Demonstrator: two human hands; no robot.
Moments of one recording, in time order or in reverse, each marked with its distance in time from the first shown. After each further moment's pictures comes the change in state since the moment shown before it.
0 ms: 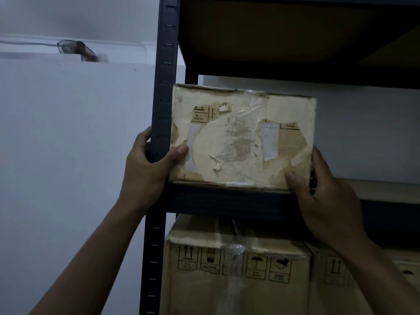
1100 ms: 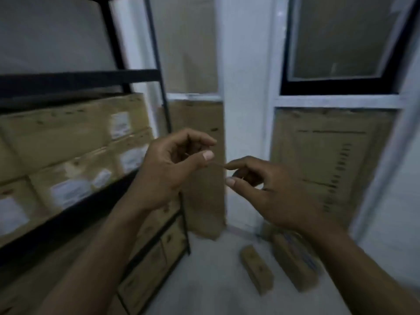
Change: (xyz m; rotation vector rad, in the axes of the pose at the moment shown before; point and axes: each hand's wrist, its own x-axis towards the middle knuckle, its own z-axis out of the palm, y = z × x) left_hand -0.439 0.353 0.101 -0.939 -1.225 -0.064; right_hand -0.443 -0.212 -0.462 -0.433 -0.038 0.628
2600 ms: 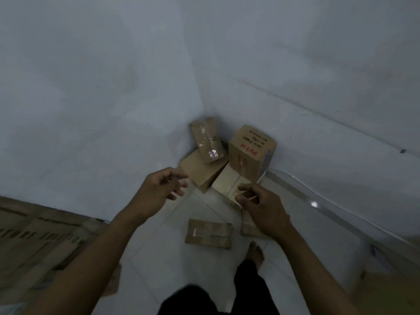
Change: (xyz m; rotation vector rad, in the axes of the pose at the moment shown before) left_hand 0.021 -0.068 1.064 -0.199 -1.312 -0.528; right_hand -0.650 0.474 -0.522 -0.019 0.932 1.443
